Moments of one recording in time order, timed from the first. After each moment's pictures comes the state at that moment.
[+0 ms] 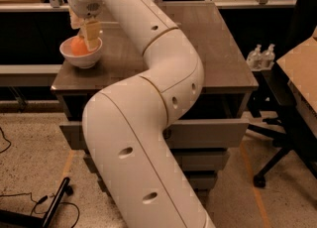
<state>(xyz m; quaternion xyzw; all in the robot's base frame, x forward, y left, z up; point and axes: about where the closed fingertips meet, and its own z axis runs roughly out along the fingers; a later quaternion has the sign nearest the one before) 0.741 0.217 0.909 -0.88 0.43 -0.02 0.19</state>
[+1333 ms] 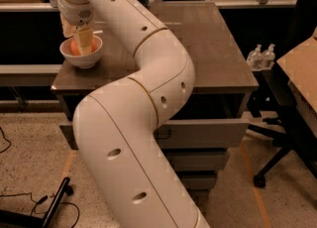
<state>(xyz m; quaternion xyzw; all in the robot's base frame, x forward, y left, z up) 0.731 0.240 0.890 -0.90 0.40 0.00 0.17</state>
